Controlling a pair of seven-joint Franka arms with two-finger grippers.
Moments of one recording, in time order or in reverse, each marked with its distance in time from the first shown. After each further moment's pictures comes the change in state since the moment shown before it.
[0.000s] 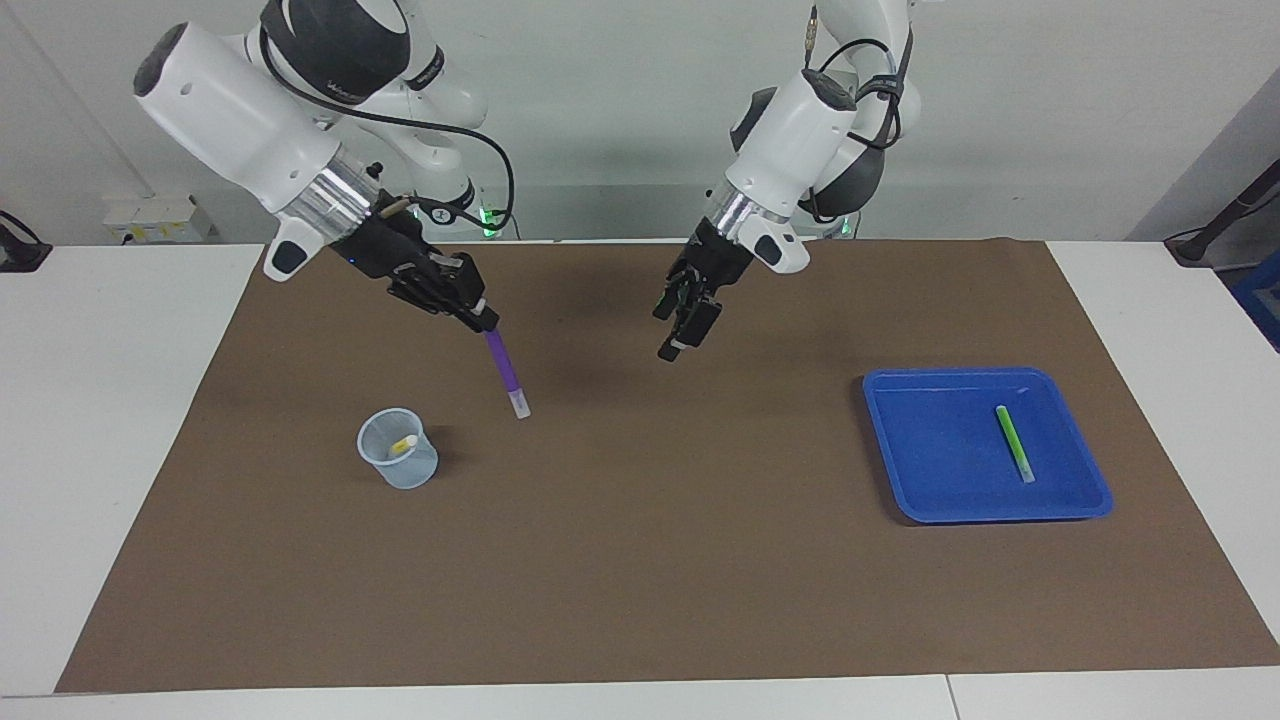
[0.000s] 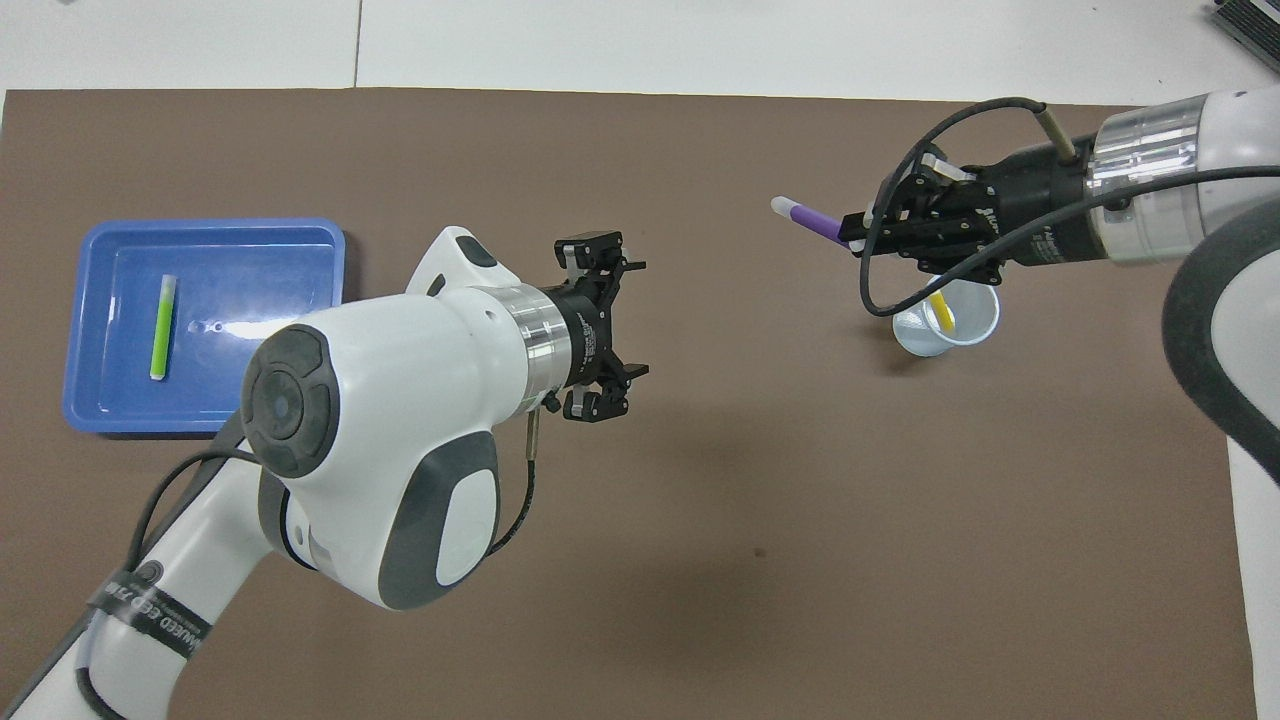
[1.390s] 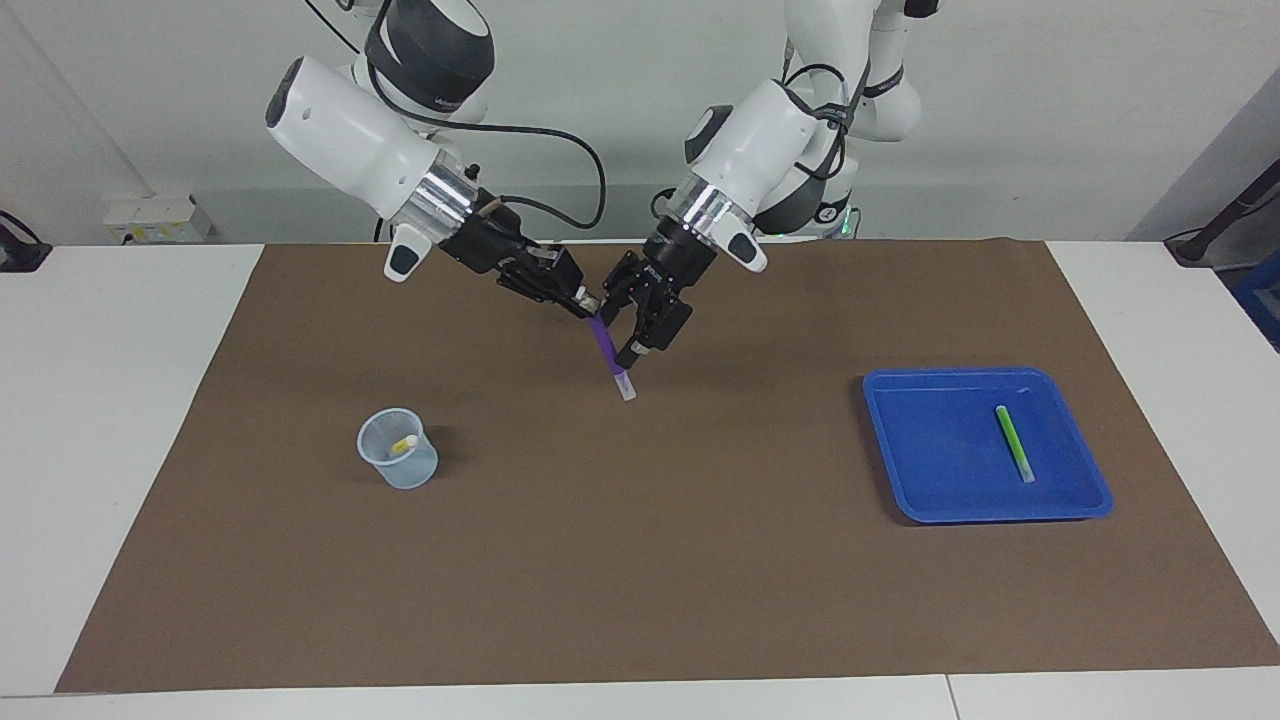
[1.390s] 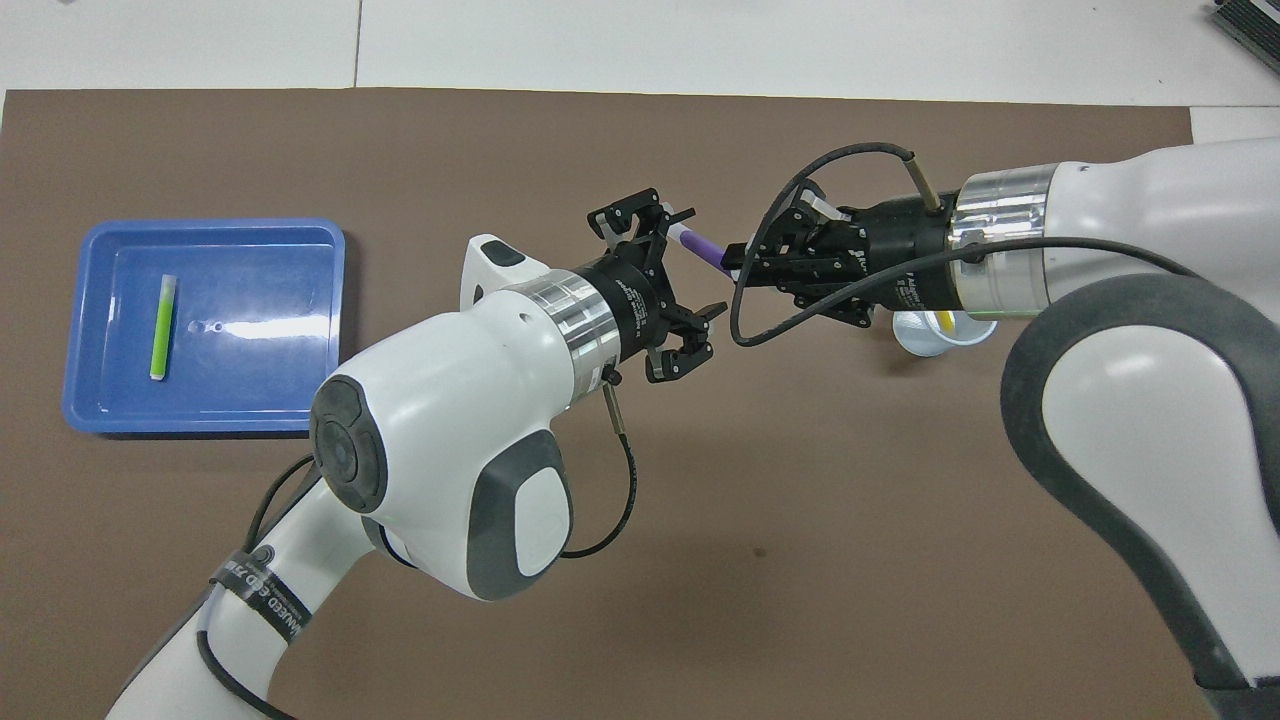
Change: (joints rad) left arm -0.090 0.097 0.012 0.053 -0.157 0.326 -0.139; right arm 0.130 -0.046 0.002 -0.147 0.129 0.194 0.052
